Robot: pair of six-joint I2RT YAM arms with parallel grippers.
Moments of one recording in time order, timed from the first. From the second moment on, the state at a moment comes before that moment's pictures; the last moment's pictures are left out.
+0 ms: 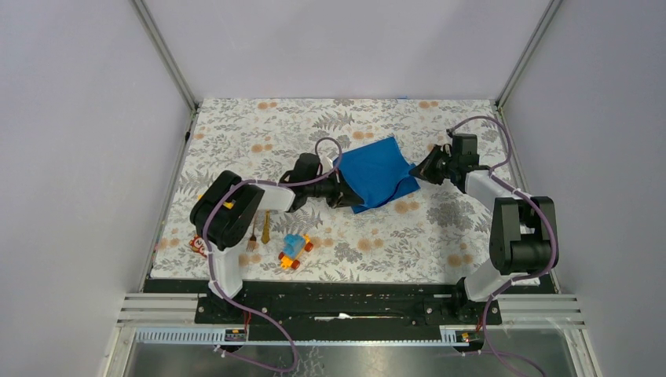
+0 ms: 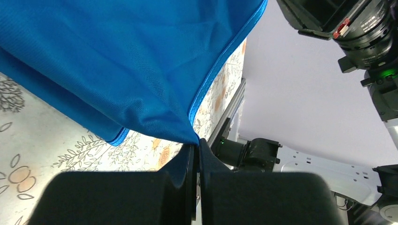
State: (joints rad) left arm -0.54 1.91 0.93 0.47 0.75 -1.10; right arm 0.02 1.61 0.92 -0.07 -0.44 0.61
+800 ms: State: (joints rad) left arm -0.37 1.99 1.23 0.32 0.76 -1.04; right arm 0.02 1.81 1.14 0.00 -0.49 0.66
